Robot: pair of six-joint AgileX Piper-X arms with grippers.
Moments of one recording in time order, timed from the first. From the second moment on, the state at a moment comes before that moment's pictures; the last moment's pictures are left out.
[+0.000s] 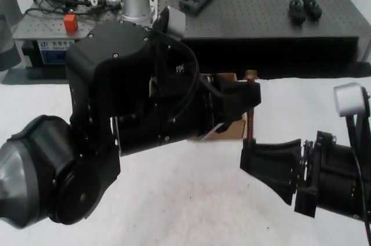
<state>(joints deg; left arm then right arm) -43.2 76.7 -44.0 -23.0 31.1 -35.0 18.4 47.2 -19.8 -11.8 -31.9 20.8</state>
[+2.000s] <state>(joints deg) -40.0 29.7 -22.3 38.9 -11.2 -29.4 10.7 108.3 -80.9 24.0 -7.6 4.5</state>
